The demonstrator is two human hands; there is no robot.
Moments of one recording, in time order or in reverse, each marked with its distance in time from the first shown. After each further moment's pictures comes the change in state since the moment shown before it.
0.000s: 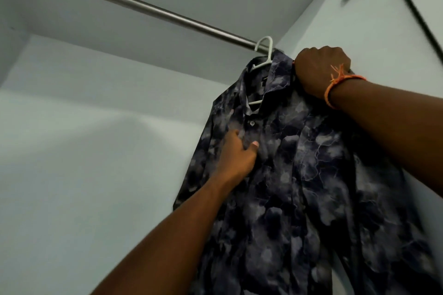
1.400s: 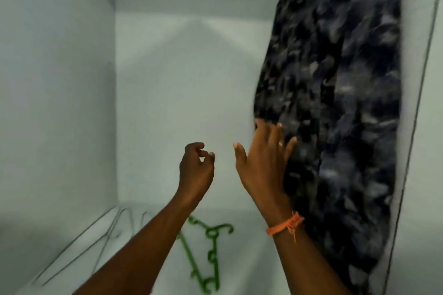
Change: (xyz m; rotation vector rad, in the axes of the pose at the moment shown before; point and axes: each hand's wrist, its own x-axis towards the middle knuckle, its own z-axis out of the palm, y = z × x) left_hand -0.365 0.033 -0.055 0.323 0.446 -0.596; right_hand -0.410 -0.106 -0.123 1.118 -0.445 0.188
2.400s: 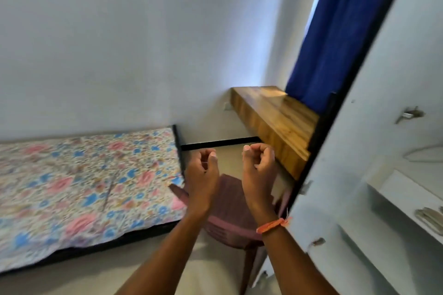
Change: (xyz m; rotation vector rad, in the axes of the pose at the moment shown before) left_hand -0.586 0.017 -0.605 0.466 1.218 -0.308; right_hand -0.581 -0.514 -0.227 1.408 -0.934 0.163
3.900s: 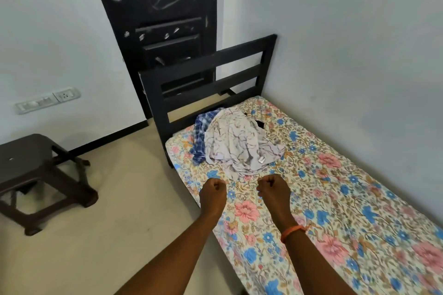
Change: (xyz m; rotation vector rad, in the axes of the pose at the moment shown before) left_hand 0.481 -0.350 -0.935 0.194 0.952 -0.769; right_hand -0.526 -0.130 1.051 -0.114 -1.559 0.180
